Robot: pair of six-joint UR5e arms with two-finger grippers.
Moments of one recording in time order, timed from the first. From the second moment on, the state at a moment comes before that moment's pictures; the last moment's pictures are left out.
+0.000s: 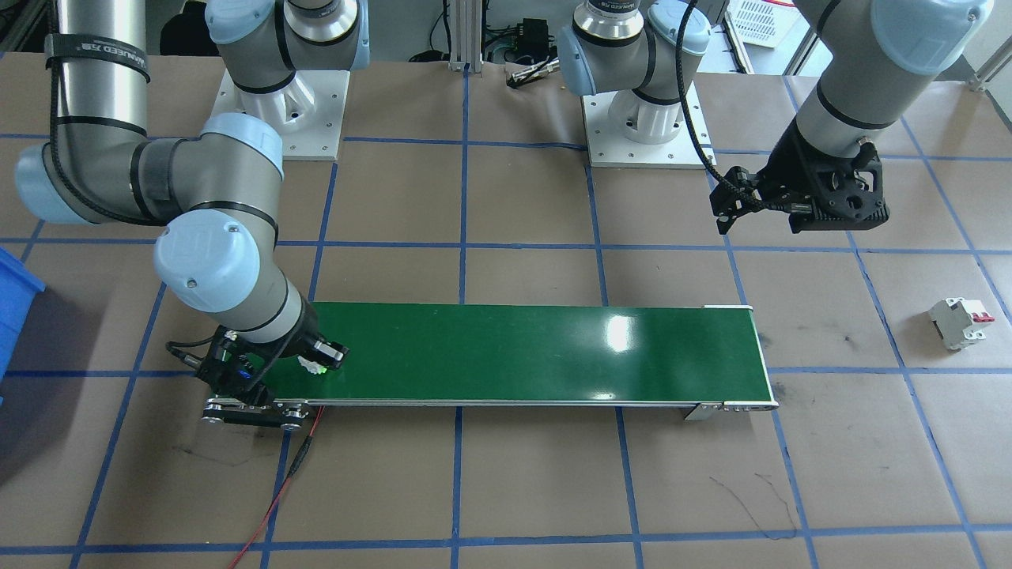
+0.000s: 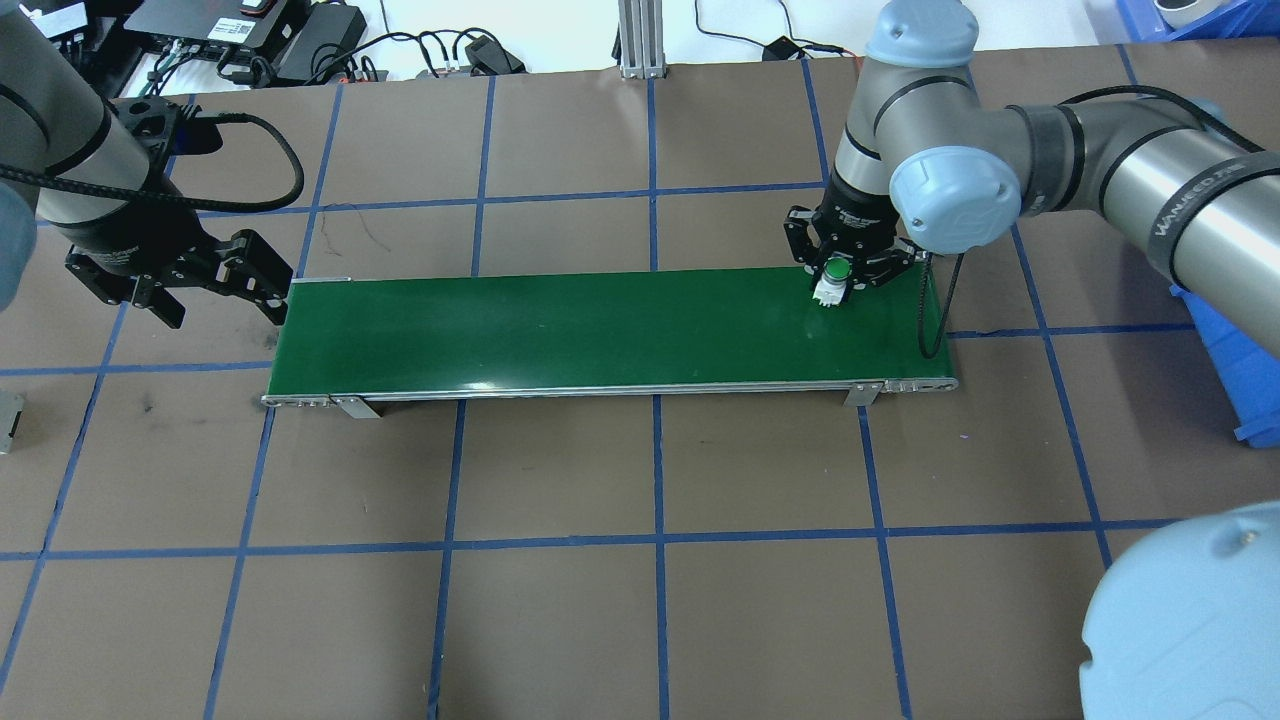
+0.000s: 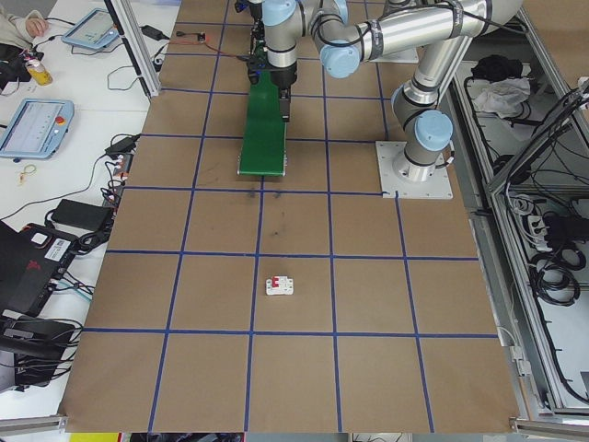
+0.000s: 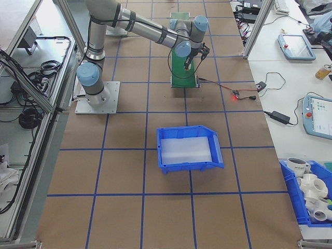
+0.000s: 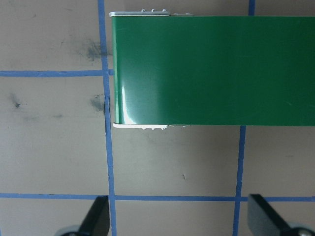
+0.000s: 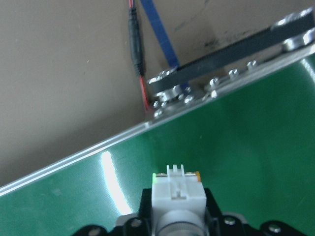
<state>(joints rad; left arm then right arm) -1.33 -1.51 -1.77 -1.47 1.62 0.23 1.60 -1.20 1.67 -1.94 -1.52 0.47</state>
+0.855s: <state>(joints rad) -1.33 -1.51 -1.77 -1.48 1.62 0.22 1.08 -1.35 1.63 -1.81 -1.59 -0.51</state>
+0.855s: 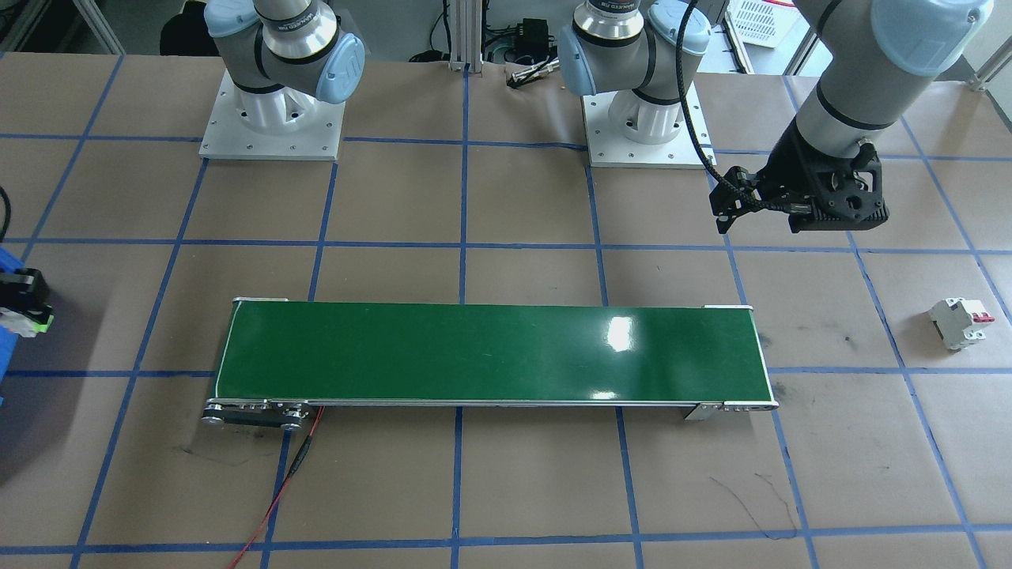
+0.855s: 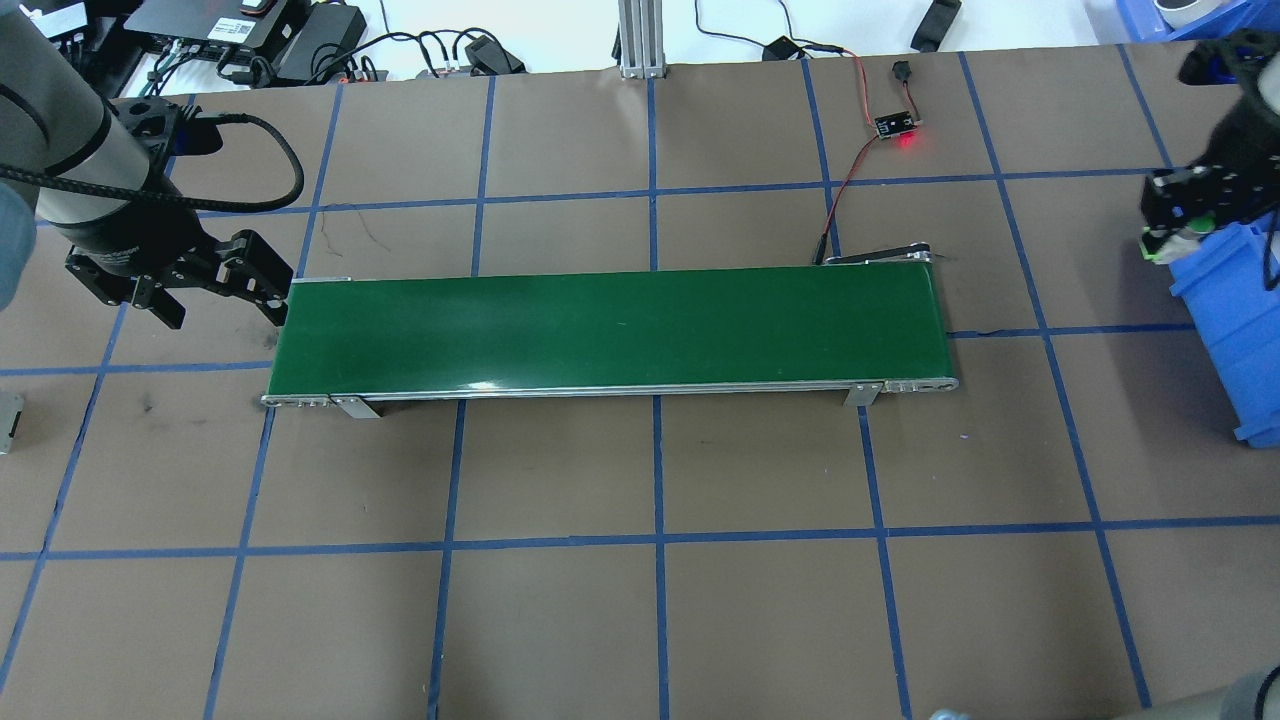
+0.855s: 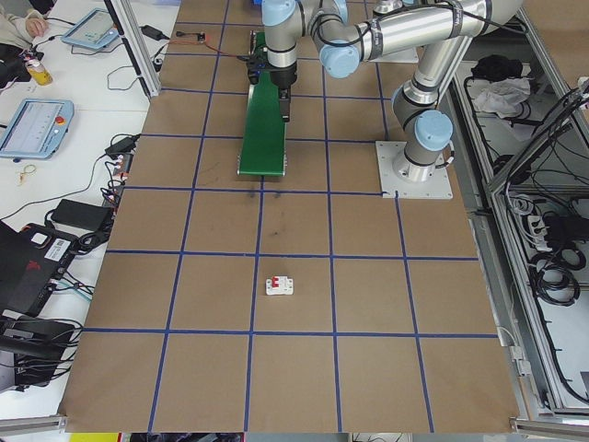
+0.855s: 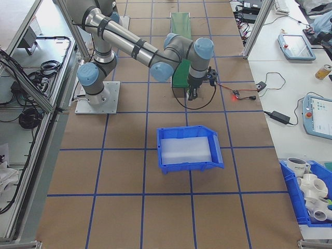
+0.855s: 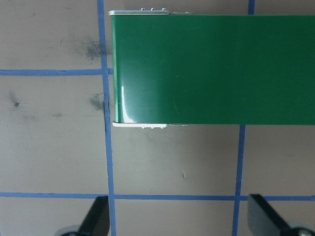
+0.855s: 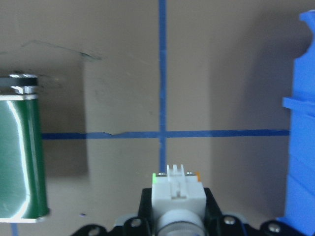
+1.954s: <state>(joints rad) -1.32 -1.51 -1.77 -1.47 1.62 0.22 0.75 -1.07 1.59 -2.15 -1.59 -1.19</state>
